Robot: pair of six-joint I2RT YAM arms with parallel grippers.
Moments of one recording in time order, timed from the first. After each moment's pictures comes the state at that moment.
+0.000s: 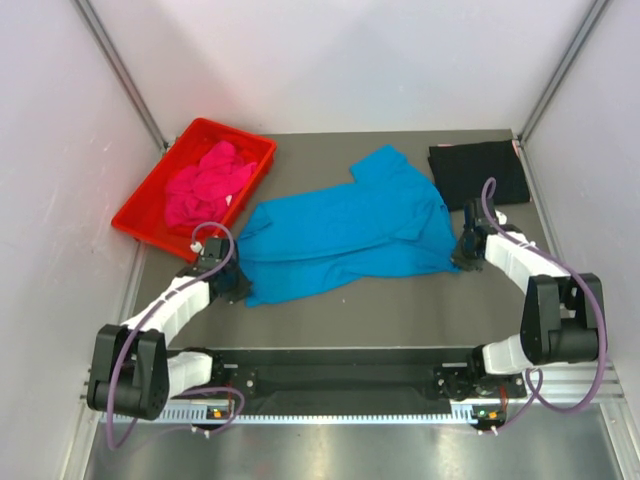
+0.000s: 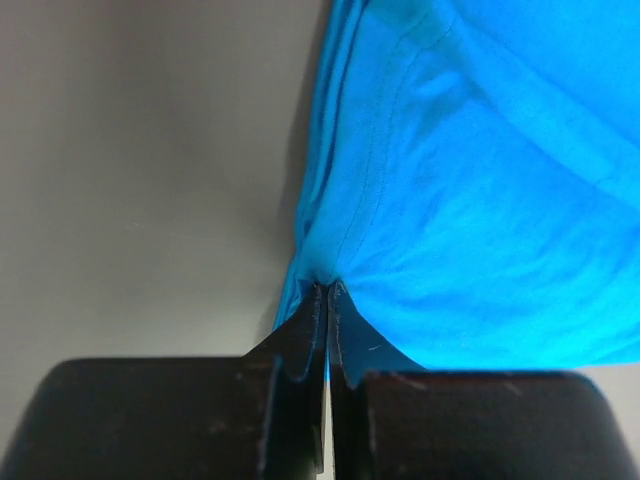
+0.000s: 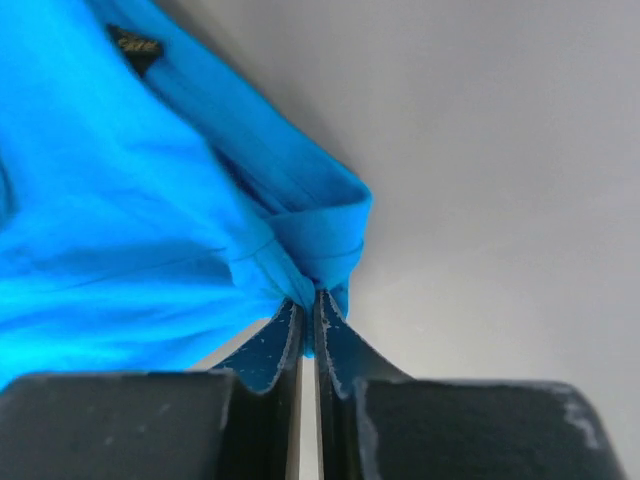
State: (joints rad) left arm -0.16 1.18 0.51 -0.39 0.01 -0.76; right arm 0.05 1.43 0.79 -0.50 0.15 0.56
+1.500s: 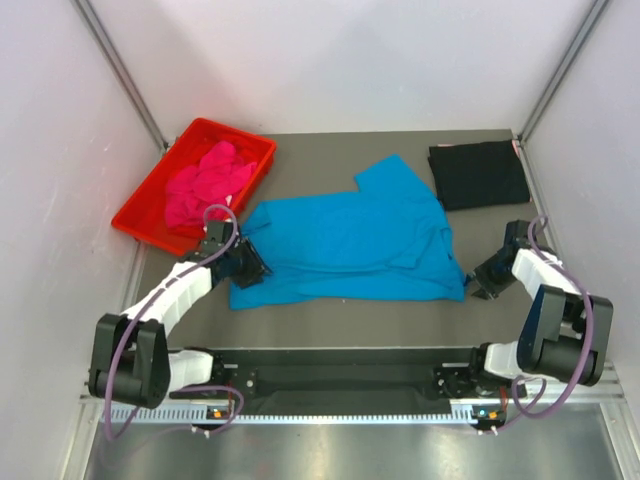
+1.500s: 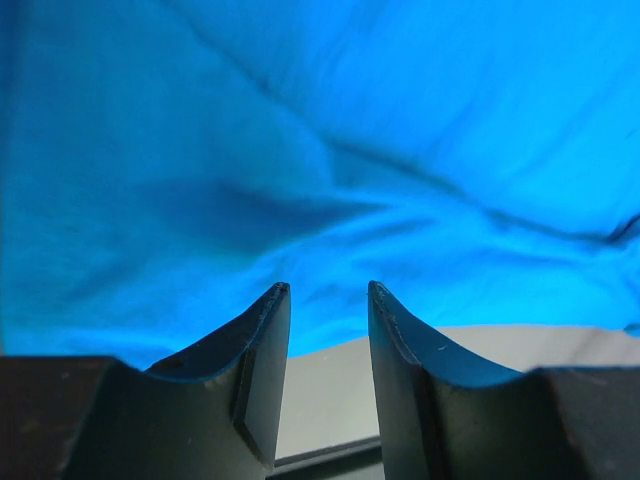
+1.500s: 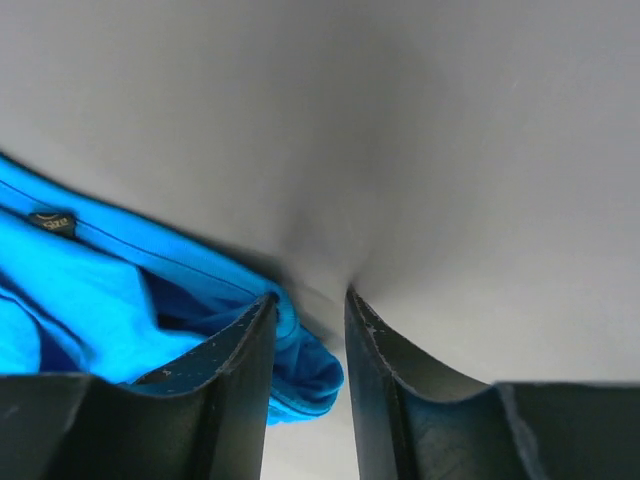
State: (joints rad) left arm -0.19 1.23 0.66 -0.41 0.20 -0.75; right arm -0.27 1.35 0.68 -0.63 -0.08 0.73
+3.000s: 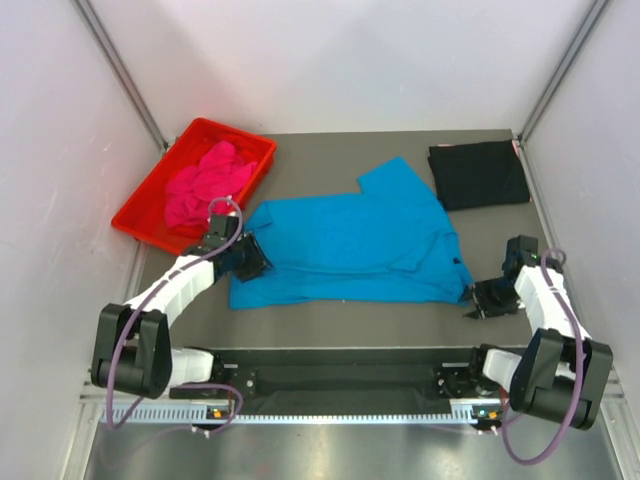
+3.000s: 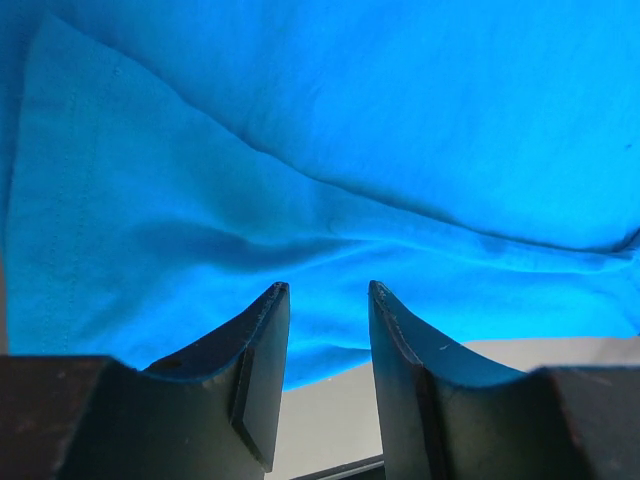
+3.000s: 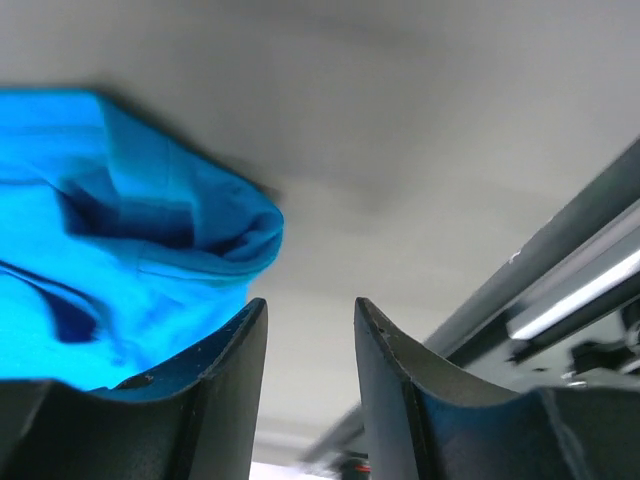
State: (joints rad) left arm -0.19 1.28 0.70 -0.37 0.19 -0.68; right arm -0.27 1.14 0.63 -0.97 -0.13 1.09
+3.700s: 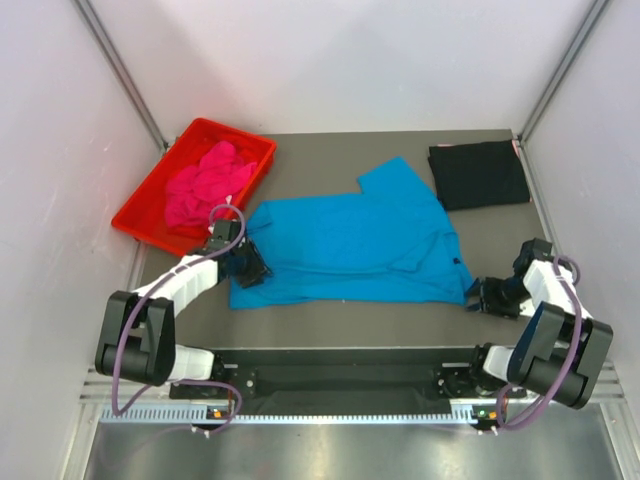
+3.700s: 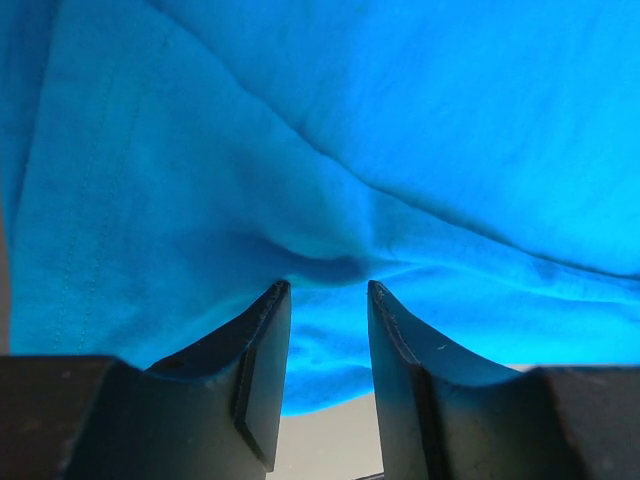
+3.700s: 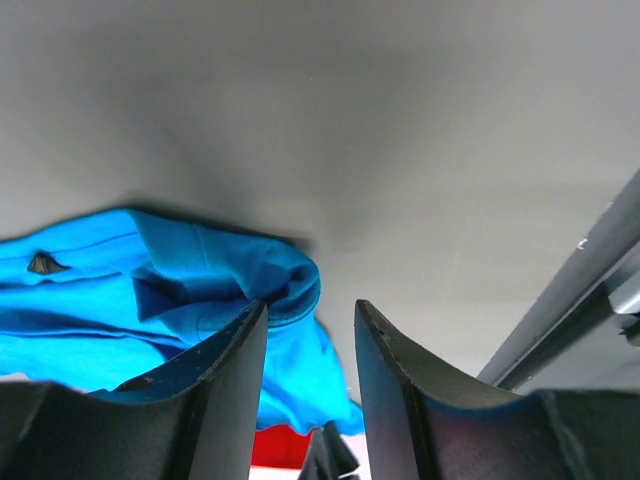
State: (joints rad) left arm -0.19 1.36 0.66 -0.34 0.17 -0.72; right arm -0.42 1.23 0.63 -0.93 -0.21 1.31
